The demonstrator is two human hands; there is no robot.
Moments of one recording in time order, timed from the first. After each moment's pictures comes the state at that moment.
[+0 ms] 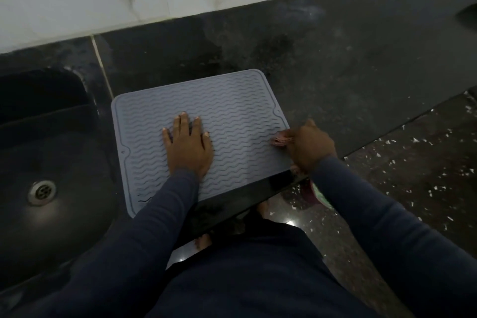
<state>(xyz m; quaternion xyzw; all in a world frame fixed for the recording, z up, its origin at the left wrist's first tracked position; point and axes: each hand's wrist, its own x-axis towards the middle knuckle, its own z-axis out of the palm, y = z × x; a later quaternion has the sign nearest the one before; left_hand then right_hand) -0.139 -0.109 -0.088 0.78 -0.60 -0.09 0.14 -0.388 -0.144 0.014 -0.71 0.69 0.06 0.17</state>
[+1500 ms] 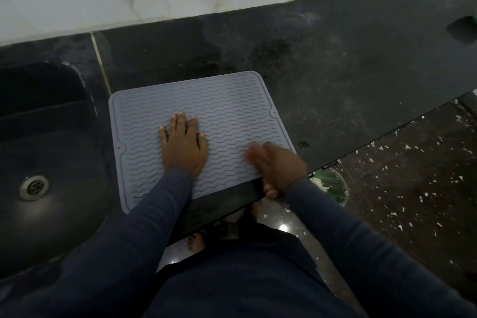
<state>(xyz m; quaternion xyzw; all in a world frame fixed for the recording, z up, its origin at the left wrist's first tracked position) -0.137 -0.108 -0.086 0.77 -0.61 -0.10 0.14 -0.364 -0.105 -0.018 -0.71 0.65 0.02 0.27</state>
